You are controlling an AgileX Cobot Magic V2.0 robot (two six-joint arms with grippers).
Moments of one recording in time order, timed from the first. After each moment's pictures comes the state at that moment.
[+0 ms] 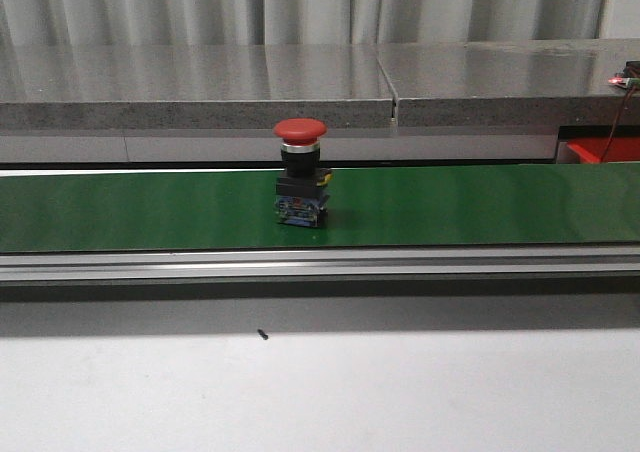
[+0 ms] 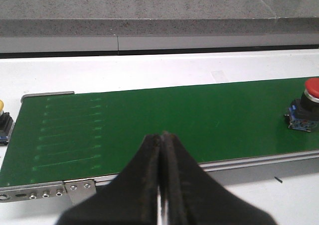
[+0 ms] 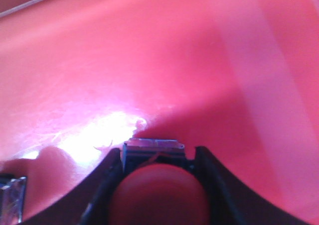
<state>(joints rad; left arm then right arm) -0.01 0.49 -0.52 -0.42 0.53 0.33 -0.46 2.29 -2.01 0.06 0.89 0.02</state>
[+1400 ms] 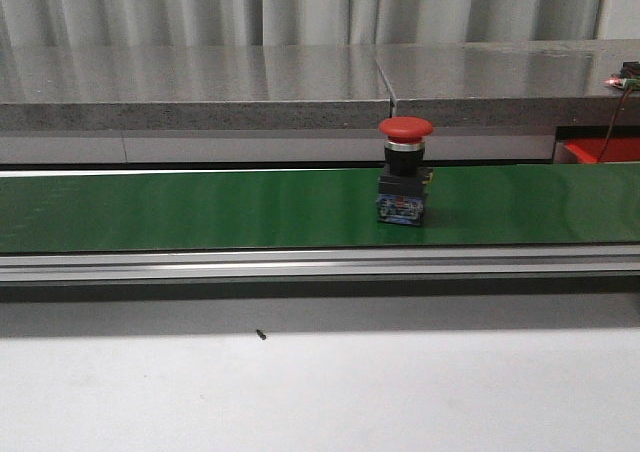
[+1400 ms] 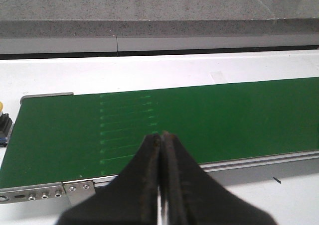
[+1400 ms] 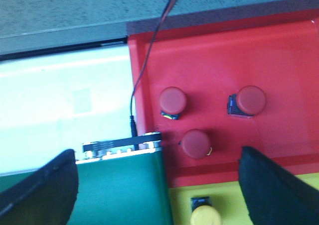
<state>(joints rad) -0.01 0.49 -0.52 -0.42 0.52 0.33 -0.28 1.77 -1.99 0.13 1.21 -0.03</state>
